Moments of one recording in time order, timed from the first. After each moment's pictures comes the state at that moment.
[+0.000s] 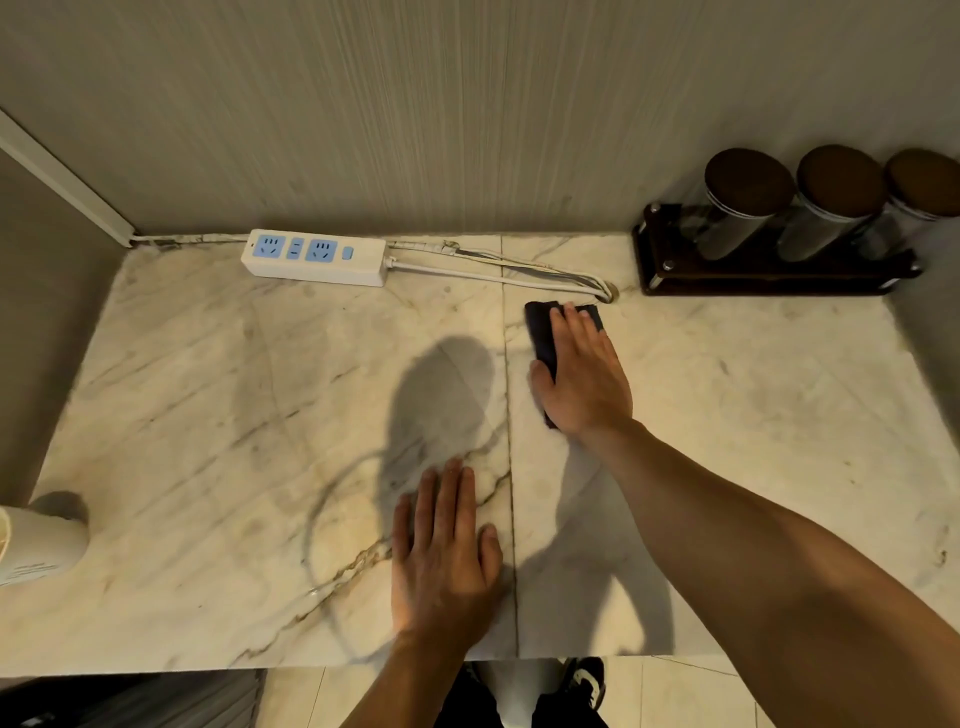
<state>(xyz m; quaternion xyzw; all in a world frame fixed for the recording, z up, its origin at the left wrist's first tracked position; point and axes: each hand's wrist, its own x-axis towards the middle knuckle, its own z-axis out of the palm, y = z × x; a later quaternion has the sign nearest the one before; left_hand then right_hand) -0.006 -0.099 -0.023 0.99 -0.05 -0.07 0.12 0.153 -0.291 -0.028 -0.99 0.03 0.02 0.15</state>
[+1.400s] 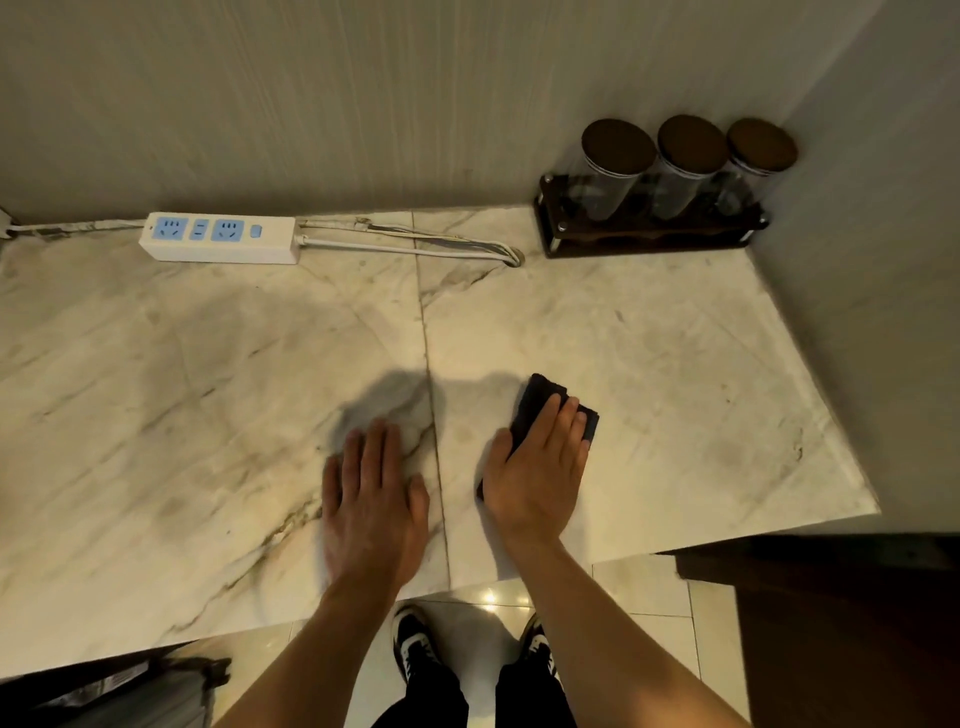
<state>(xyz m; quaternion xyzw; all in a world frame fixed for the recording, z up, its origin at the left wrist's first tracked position) -0.010 -0.098 -0.029 0.99 -0.07 -0.04 0.10 -0.010 -0.247 -0.023 -0.92 0.33 -0.03 0.19</state>
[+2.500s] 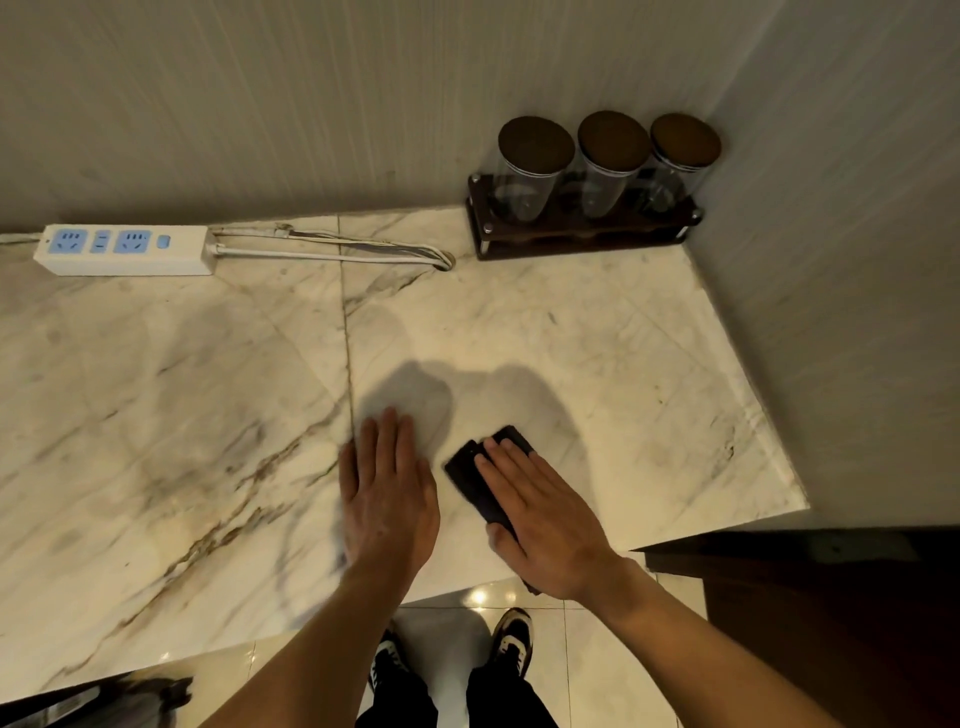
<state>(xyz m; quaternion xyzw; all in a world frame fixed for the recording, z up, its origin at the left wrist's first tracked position) -0.009 -0.194 -0.026 0.98 -0.09 -0.05 0.15 -0.076 -0.374 -0.024 -0.98 -0.13 0.05 0.14</state>
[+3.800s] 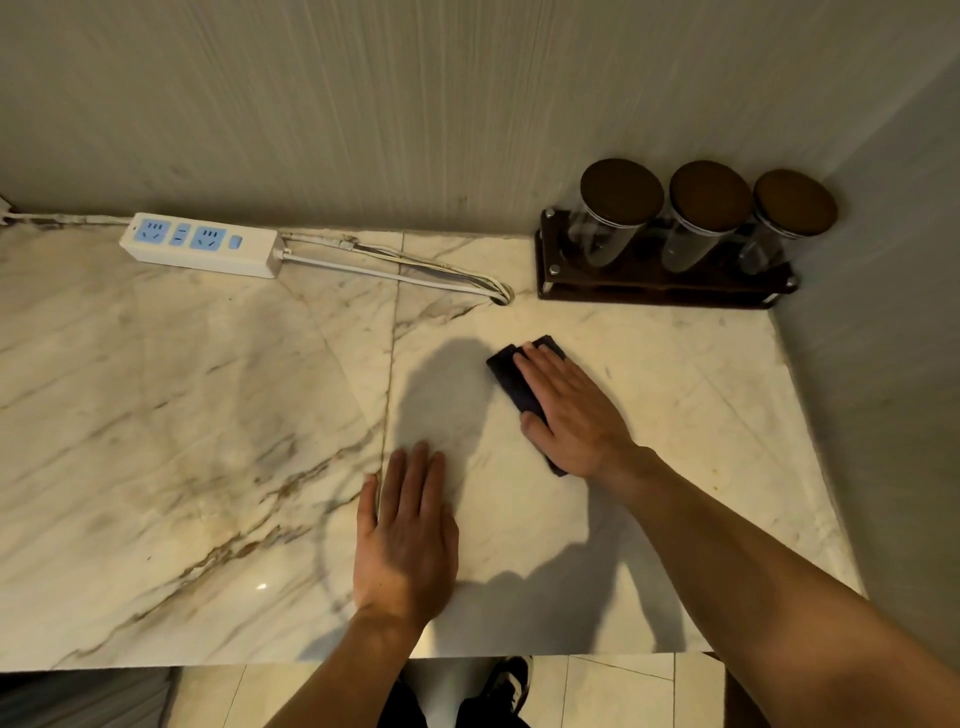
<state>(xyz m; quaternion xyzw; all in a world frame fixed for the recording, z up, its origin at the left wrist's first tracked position) -0.006 -0.197 -0.031 0.99 -0.09 -0.03 0.11 0.102 -0.426 -0.019 -0.98 -0.16 0.07 0.12</state>
